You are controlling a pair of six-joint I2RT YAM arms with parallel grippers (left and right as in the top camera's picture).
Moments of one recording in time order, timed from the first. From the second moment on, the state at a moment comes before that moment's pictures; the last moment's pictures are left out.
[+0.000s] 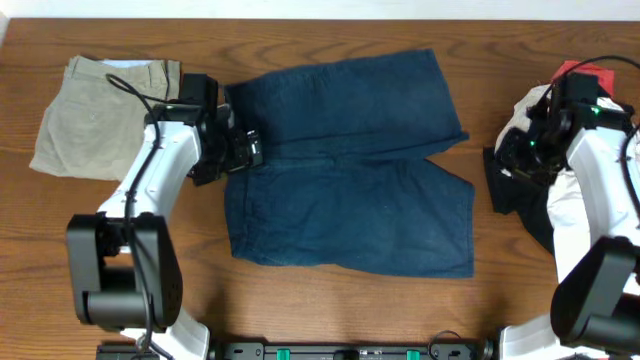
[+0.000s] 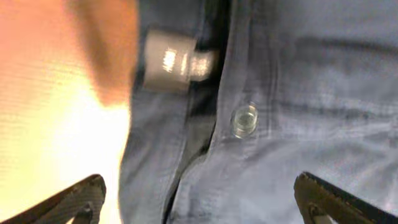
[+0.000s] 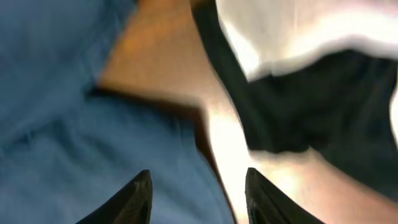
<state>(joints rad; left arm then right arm) -0.03 1.76 1.28 -0.93 0.22 -0.30 -0.20 1.70 1.33 -1.08 -0.19 0.24</state>
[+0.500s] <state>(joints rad) -0.02 1.51 1.22 -1.31 0.18 -0.54 -0.19 1.55 1.06 -1.22 -0.28 0.38</state>
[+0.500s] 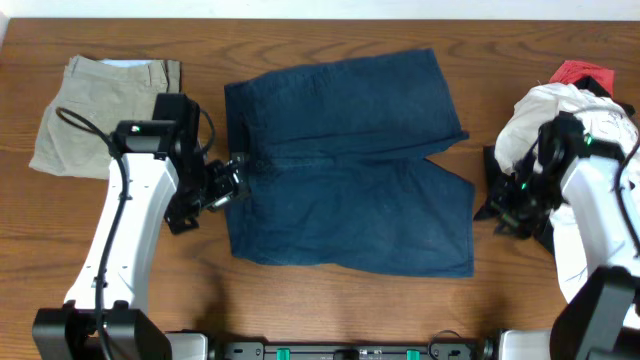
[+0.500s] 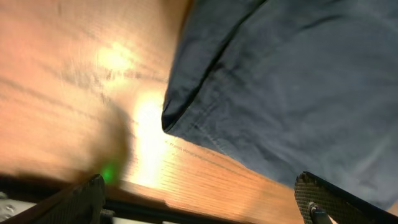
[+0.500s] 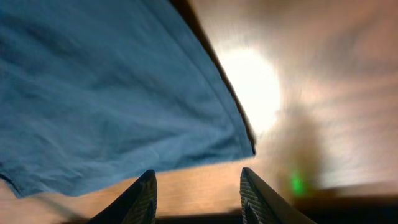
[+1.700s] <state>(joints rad) -0.02 1.51 0.76 -0.87 0.25 -0.78 -0.02 1.37 0.55 -0.77 -0.24 0.85</state>
